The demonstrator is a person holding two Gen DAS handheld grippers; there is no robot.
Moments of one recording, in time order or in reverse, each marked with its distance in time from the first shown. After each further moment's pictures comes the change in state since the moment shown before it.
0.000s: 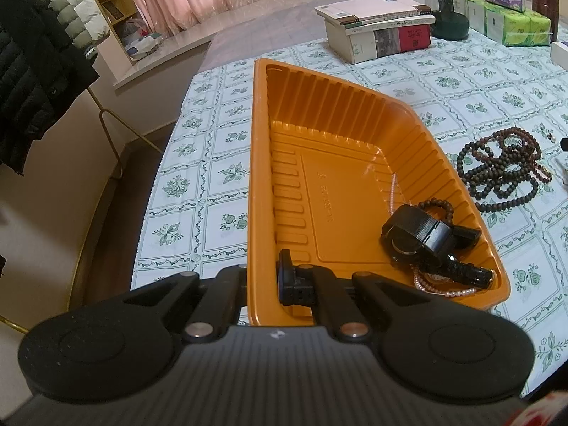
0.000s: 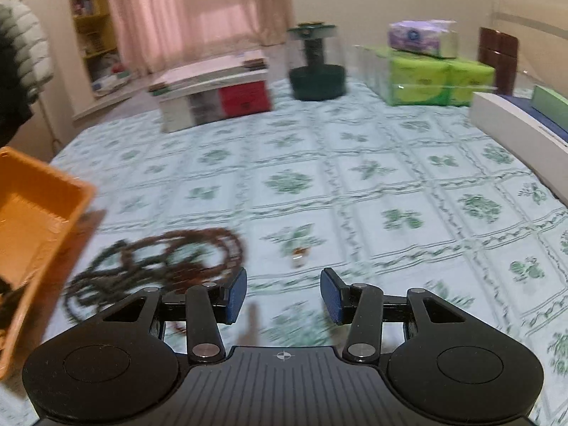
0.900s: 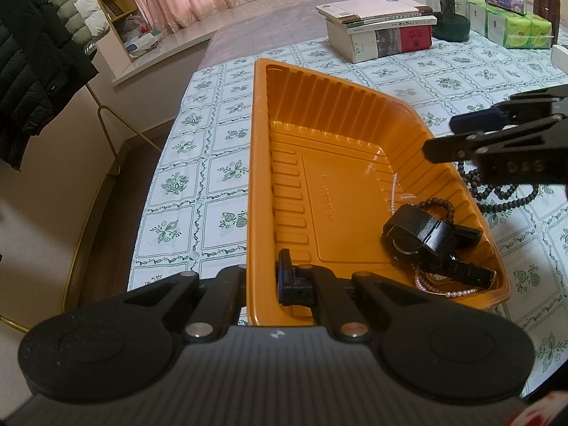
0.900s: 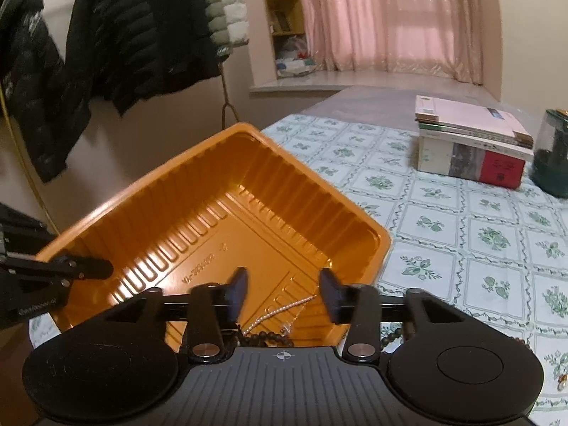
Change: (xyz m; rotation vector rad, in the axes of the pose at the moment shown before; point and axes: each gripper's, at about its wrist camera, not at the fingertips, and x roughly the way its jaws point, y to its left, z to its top) left arm 0.003 0.002 -0.001 -0.012 0.002 -0.009; right arm 0.003 0.229 0.023 -0.359 -0.016 0.483
